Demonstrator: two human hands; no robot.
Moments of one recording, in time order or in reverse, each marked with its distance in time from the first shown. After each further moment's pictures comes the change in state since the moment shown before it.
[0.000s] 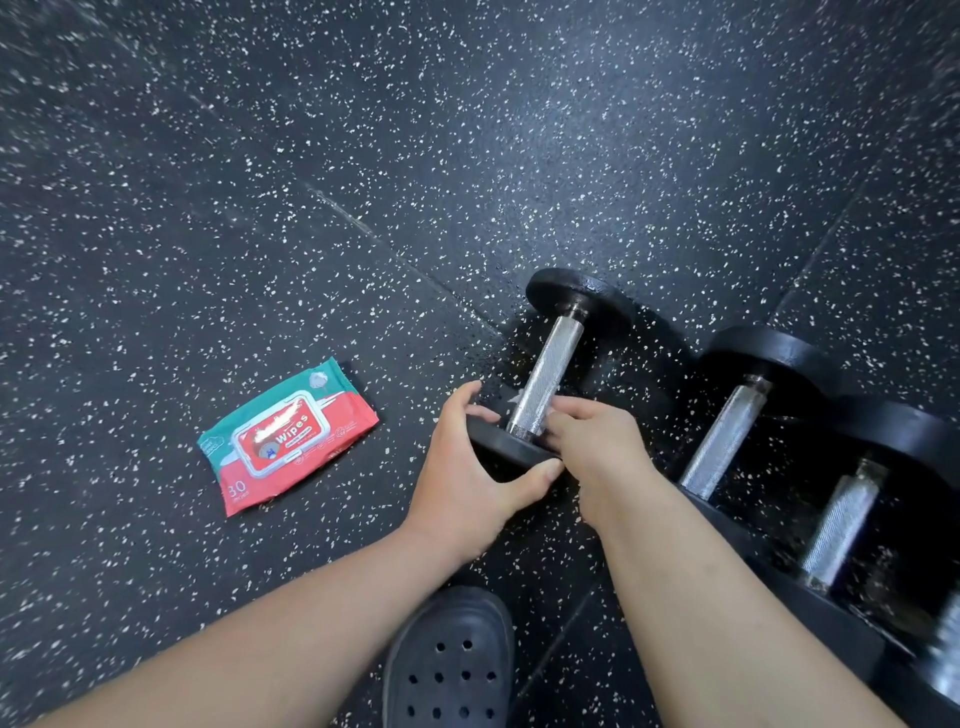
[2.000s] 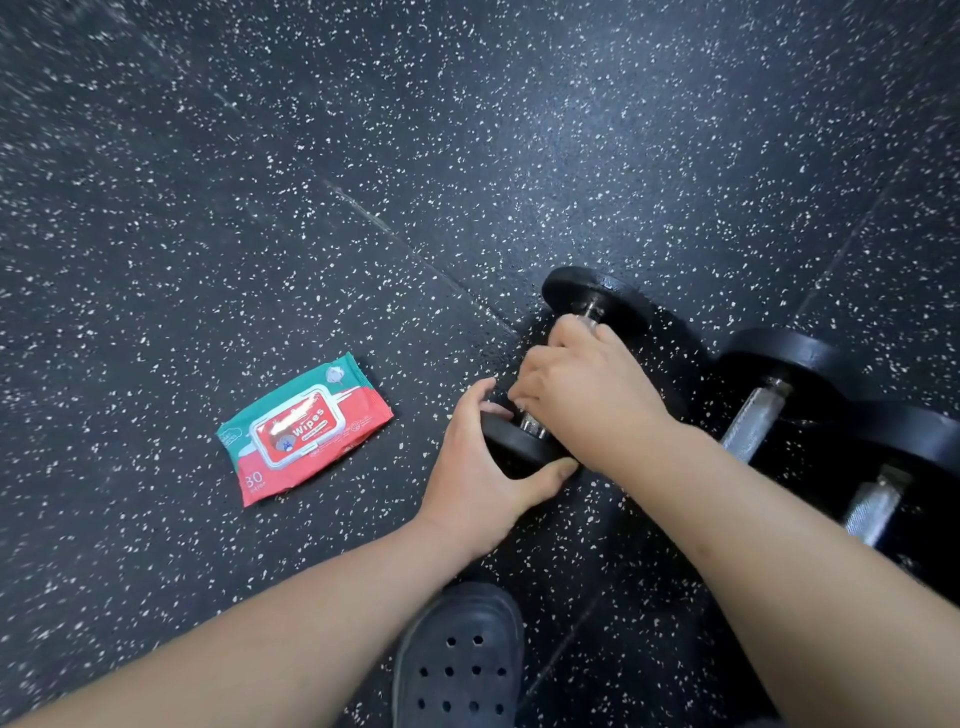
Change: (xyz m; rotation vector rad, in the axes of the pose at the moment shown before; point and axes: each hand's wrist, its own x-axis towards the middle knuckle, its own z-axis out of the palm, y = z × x) left_hand 0.000 0.004 -0.002 0.016 -0.018 -0.033; right_hand 0.016 -0.045 -0.003 -1.574 0.026 -1.370
